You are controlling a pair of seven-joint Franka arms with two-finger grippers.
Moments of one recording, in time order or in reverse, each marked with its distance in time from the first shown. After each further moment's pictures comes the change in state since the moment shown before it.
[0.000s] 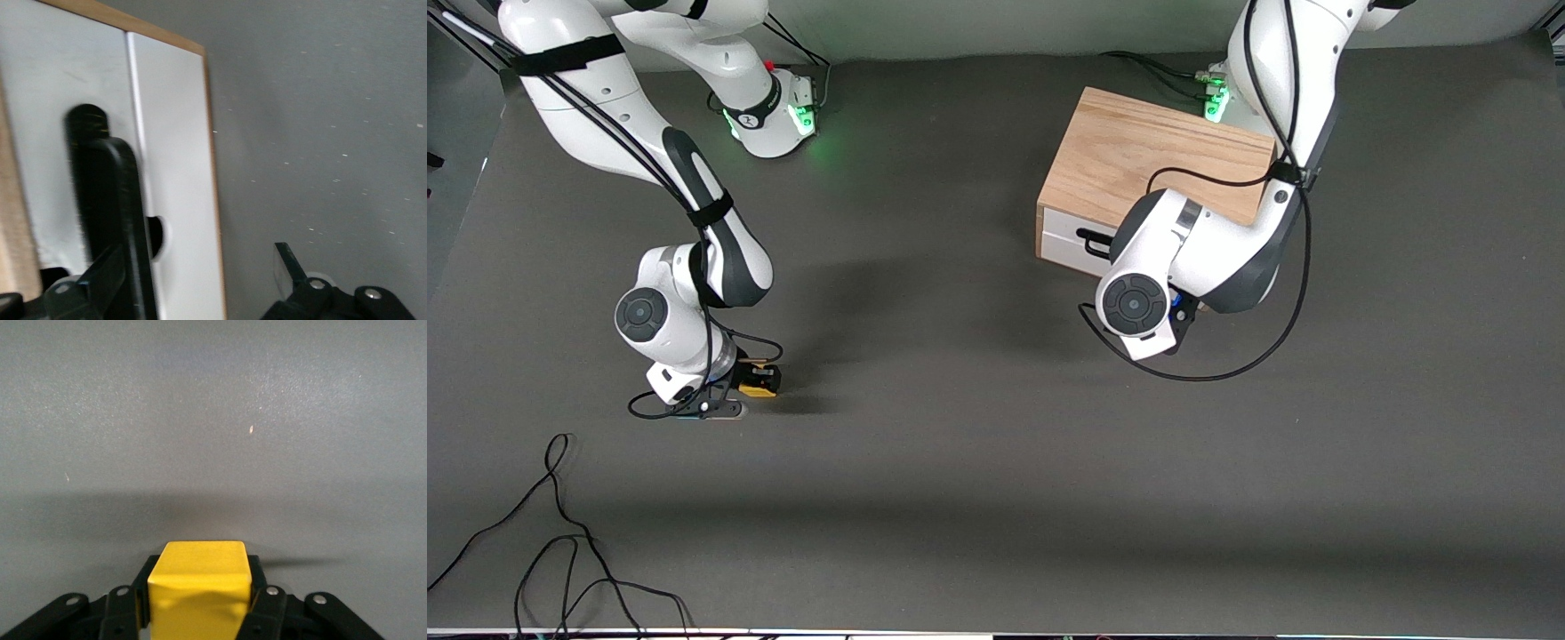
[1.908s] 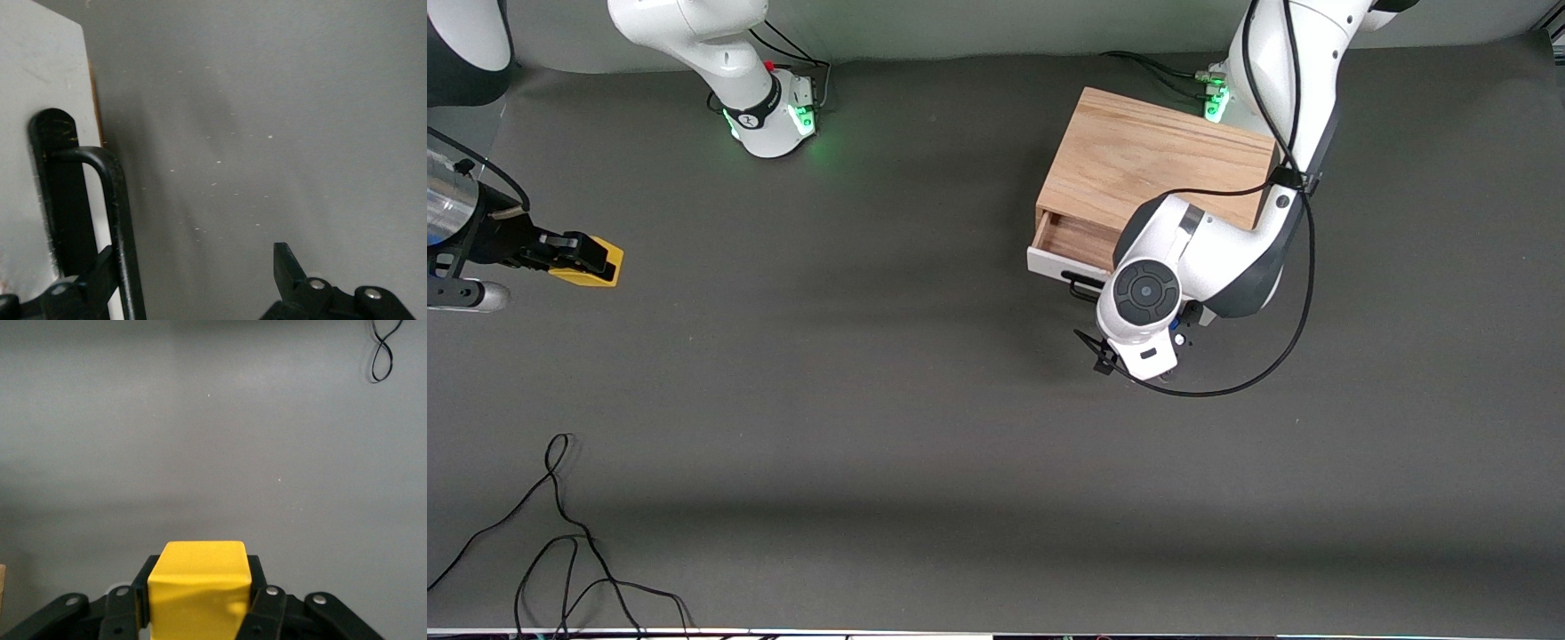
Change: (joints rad) left arm 0.002 0.018 0.010 -0.001 0.048 0.339 0.000; right arm 0.000 -0.473 -0.087 0.458 -0.003 -1.059 0.000
